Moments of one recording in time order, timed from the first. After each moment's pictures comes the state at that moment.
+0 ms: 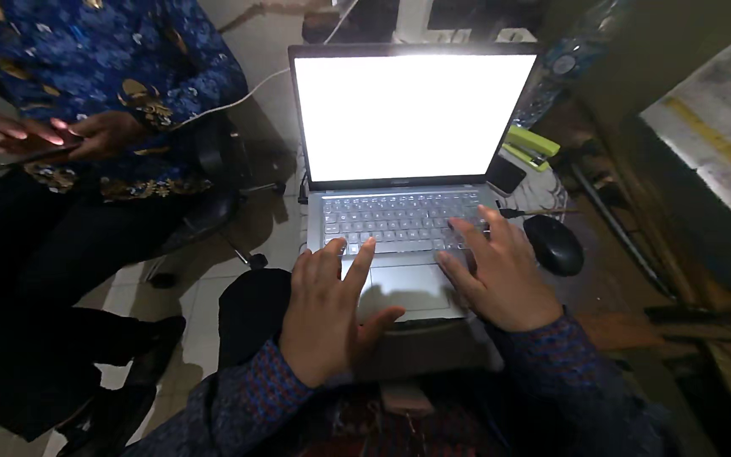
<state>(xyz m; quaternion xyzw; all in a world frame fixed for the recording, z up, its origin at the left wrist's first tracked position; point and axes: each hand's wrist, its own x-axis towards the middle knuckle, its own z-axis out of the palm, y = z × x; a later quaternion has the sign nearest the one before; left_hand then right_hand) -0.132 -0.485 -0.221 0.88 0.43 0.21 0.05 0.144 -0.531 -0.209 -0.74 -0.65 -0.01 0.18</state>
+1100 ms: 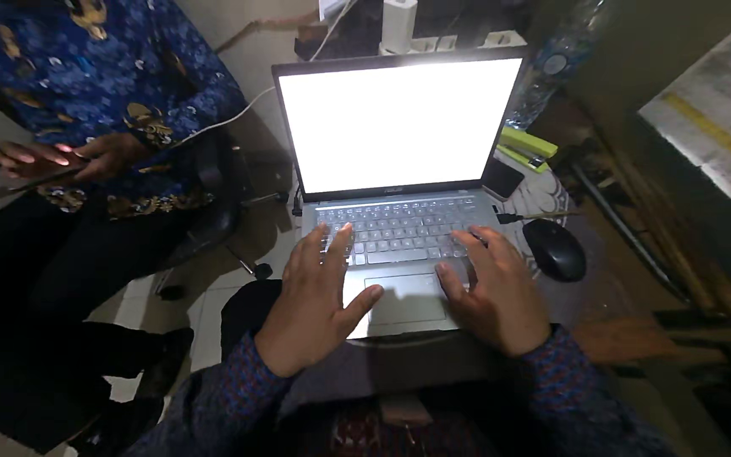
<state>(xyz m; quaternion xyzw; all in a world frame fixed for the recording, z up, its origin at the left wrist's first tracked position) -0.136 -0.455 -0.206 0.85 0.45 0.20 0.19 0.142 -0.538 -0.225 -0.73 -0.64 -0.03 0.23</state>
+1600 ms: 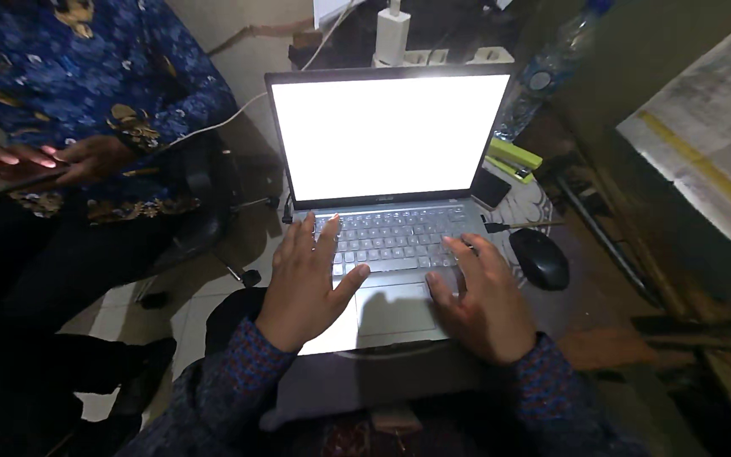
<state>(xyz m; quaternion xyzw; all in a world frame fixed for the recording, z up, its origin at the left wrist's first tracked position) -0.120 -0.425 -0.221 0.84 0.49 0.19 0.13 0.143 -0.538 -0.226 -0.73 -0.64 -0.04 0.25</state>
